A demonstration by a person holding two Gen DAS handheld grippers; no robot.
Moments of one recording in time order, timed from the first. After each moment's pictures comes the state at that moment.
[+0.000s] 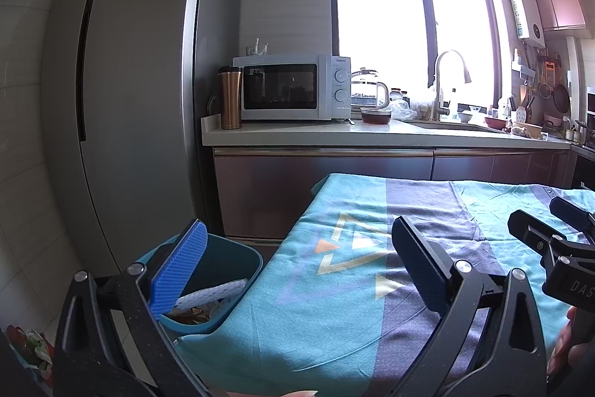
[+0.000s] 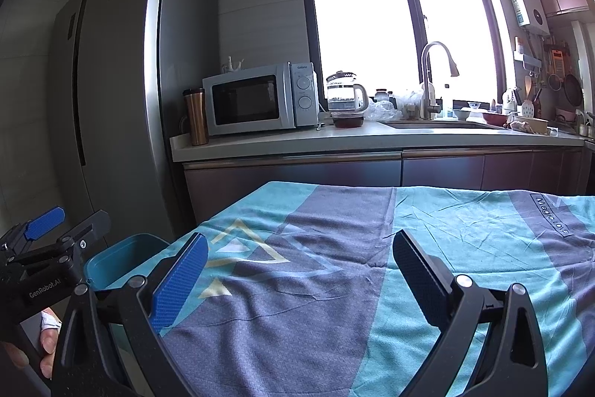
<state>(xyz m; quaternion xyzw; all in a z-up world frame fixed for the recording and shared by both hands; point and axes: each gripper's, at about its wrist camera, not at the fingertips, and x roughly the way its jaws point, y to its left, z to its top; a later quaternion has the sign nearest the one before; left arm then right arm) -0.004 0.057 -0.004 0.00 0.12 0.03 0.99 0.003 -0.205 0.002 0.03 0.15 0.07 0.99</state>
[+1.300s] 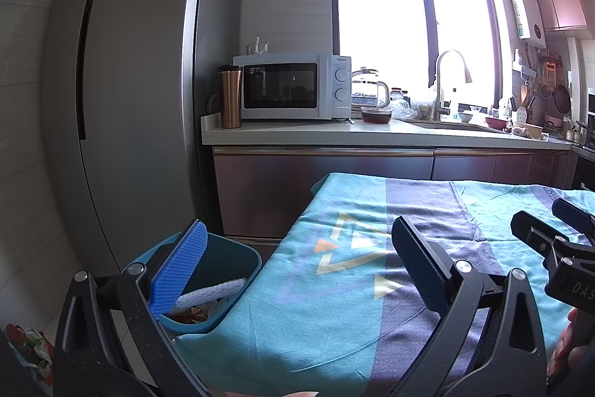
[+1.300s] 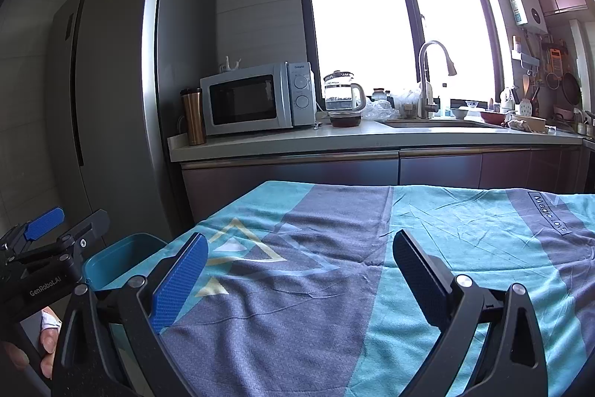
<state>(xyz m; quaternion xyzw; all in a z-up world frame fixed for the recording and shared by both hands) 0.000 0.053 -0.007 0.00 0.12 0.03 0.99 0.002 -0.208 0.002 0.03 0.15 0.07 0.99</state>
